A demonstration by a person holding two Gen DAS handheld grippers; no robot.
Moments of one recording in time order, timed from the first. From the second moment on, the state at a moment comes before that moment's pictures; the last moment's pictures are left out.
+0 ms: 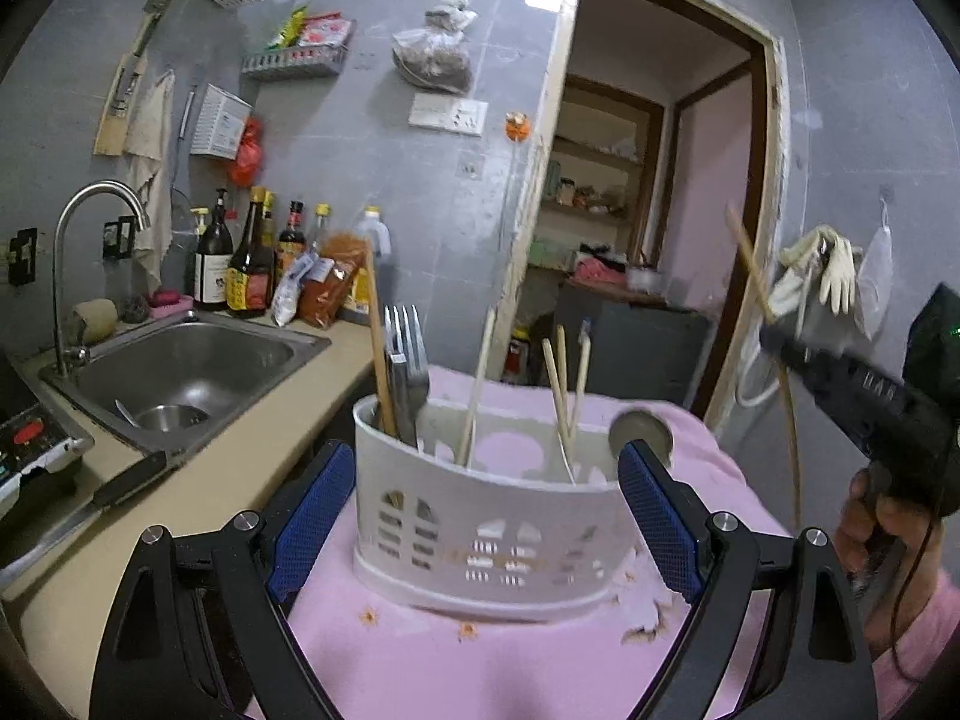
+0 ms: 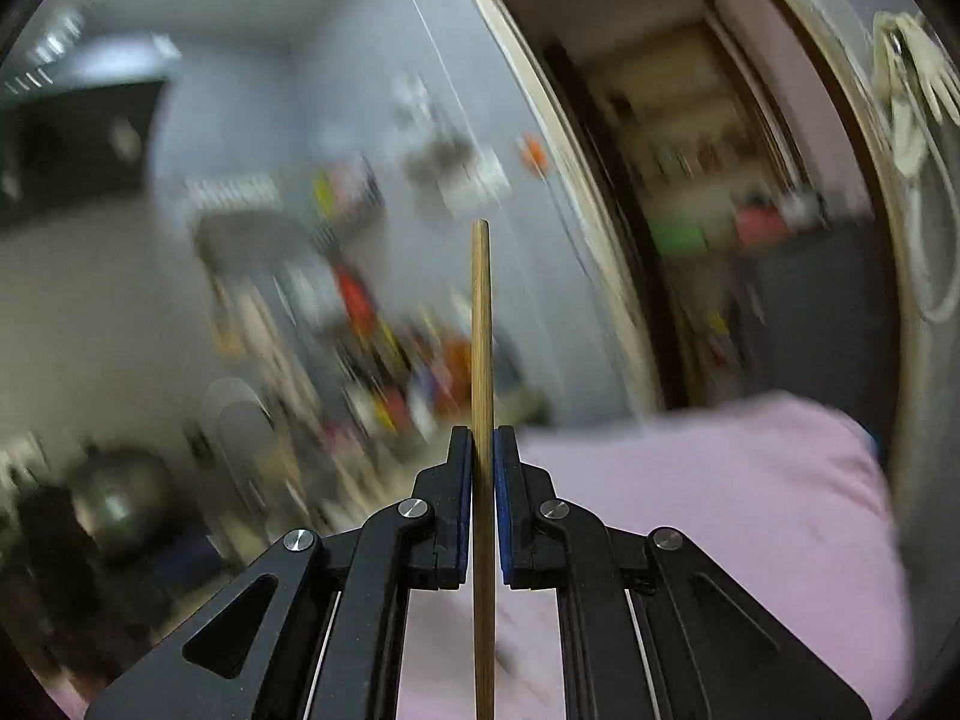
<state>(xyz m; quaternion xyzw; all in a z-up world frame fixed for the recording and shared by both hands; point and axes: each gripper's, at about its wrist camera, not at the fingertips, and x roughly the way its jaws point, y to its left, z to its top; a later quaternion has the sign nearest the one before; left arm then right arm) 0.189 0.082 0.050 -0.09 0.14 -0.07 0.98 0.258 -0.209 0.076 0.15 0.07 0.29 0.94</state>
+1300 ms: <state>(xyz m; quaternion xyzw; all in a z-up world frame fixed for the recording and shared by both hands) 0.162 0.066 0.064 -0.11 0.12 -0.11 0.98 0.172 -0.183 0.063 0.05 -0.02 0.17 0.98</state>
